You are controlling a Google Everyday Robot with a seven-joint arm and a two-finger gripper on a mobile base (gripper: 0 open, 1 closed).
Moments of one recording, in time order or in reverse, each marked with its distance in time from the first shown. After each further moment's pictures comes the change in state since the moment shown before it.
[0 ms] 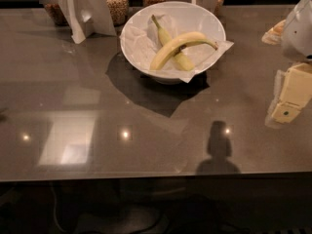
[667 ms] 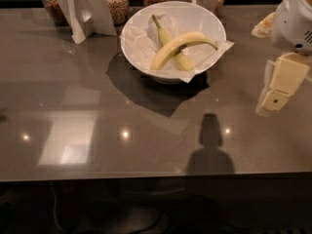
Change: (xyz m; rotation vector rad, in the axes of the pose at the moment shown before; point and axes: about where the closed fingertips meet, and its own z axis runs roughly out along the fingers) arm -0.015 -0.018 0.004 -0.009 -0.042 -0.026
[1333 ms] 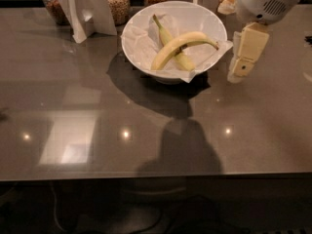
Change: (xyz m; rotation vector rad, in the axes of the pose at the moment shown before) arm -0.060 -0.063 0.017 0.001 -0.081 -0.158
